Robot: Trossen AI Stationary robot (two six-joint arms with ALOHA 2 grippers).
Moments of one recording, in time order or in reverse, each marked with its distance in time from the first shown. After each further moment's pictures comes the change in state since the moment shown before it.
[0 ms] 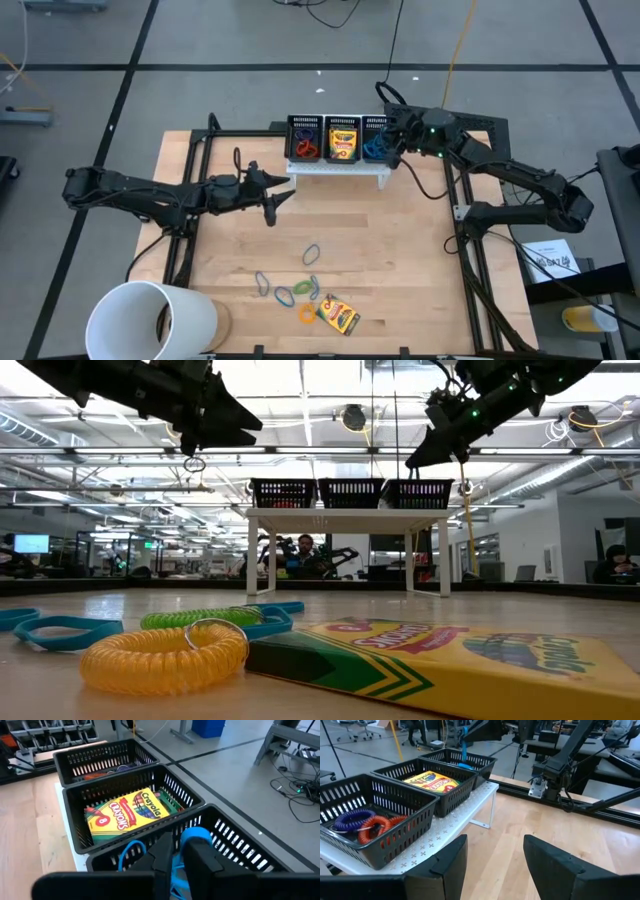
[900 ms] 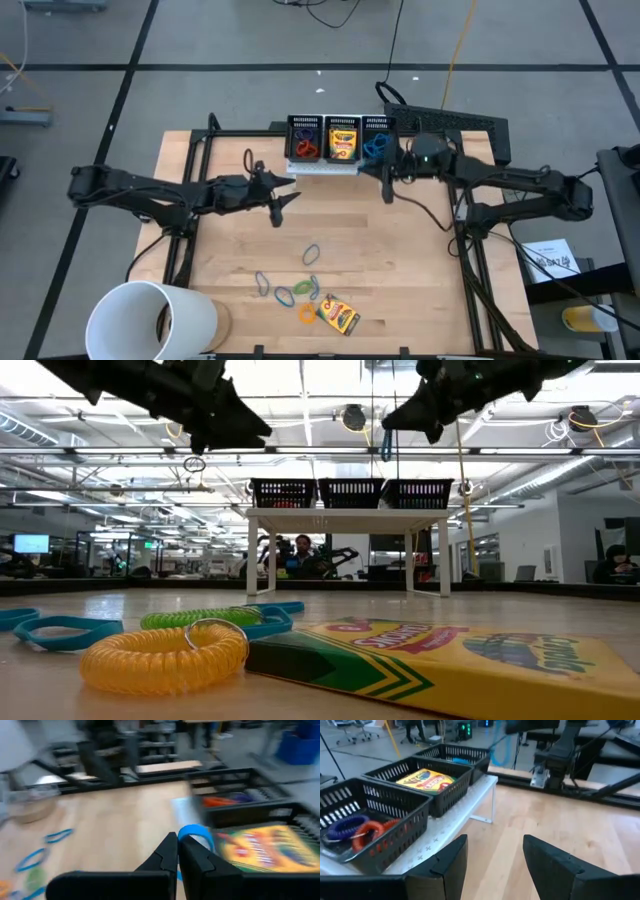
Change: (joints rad) left arm -0.001 0.071 0.054 -0.035 0.006 0.057; right arm 0.314 0.003 -0.001 0.092 -0.089 0.047
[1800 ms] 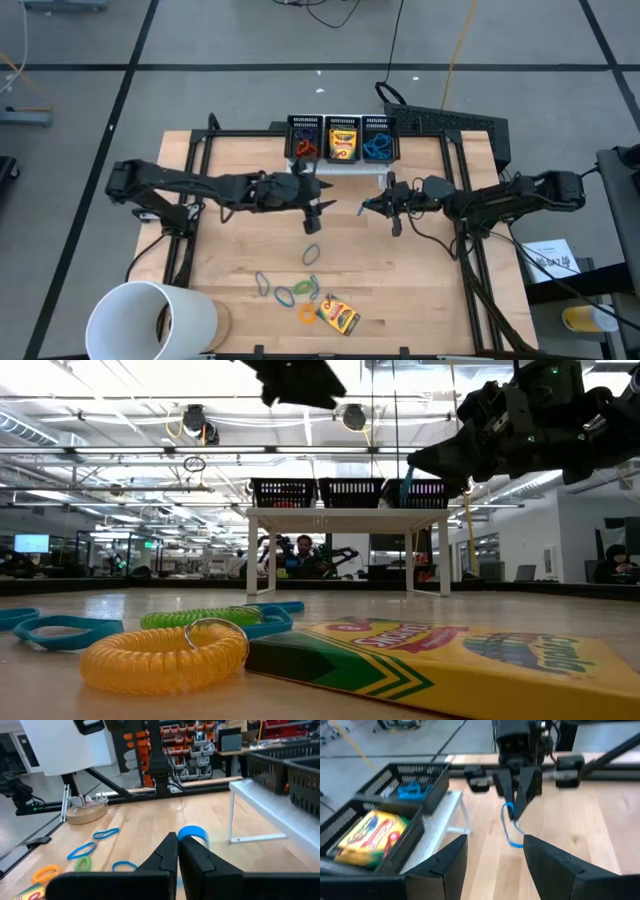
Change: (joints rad) left arm -0.063 0.380 0.611 -0.418 0.020 0.119; right arm 0.178 0.102 -0.581 0.934 -0.025 0.143
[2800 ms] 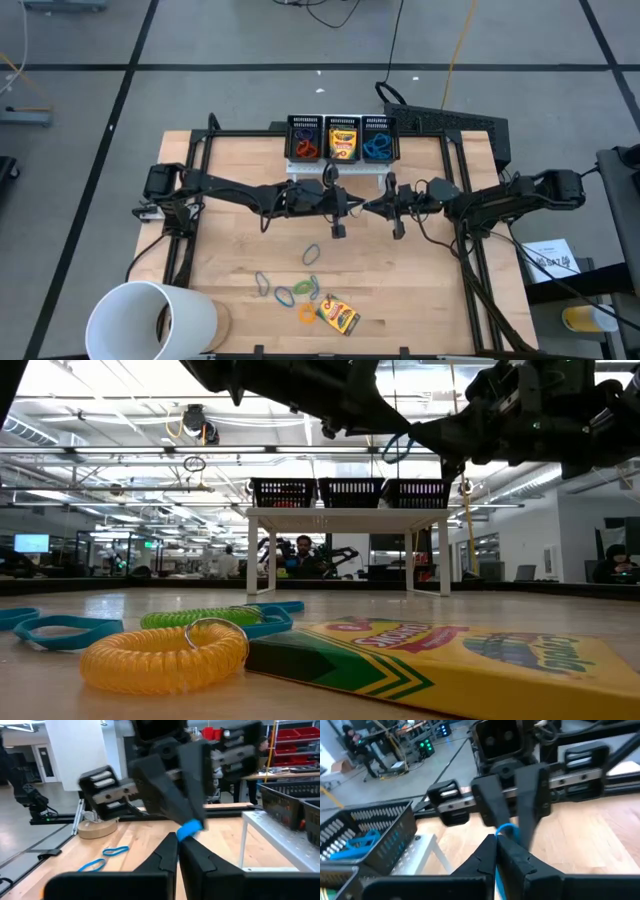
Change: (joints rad) left arm 0.044 0.304 0.009 0.495 0.132 0.198; right arm 0.049 0.005 0.000 0.120 -0.001 -0.039
